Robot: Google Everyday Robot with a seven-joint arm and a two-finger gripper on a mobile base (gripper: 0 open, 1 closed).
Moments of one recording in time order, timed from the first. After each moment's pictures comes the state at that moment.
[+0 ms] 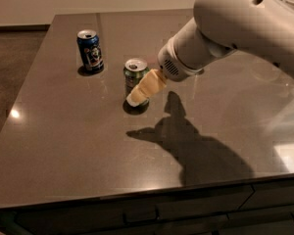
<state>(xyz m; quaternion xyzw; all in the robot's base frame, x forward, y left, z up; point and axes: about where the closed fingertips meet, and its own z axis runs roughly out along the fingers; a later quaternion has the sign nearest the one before) 0.557 -0.021 0.906 -0.43 0.84 0.10 0.32</state>
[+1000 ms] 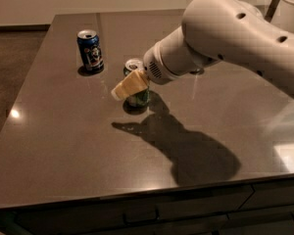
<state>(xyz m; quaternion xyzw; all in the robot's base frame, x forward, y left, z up) 0.567 0.020 0.900 -0.40 0.83 0.16 0.35</state>
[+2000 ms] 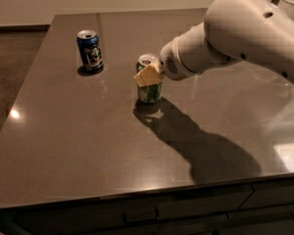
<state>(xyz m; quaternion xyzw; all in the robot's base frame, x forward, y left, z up) 0.577 -0.014 0.912 -0.36 0.84 0.16 0.38</state>
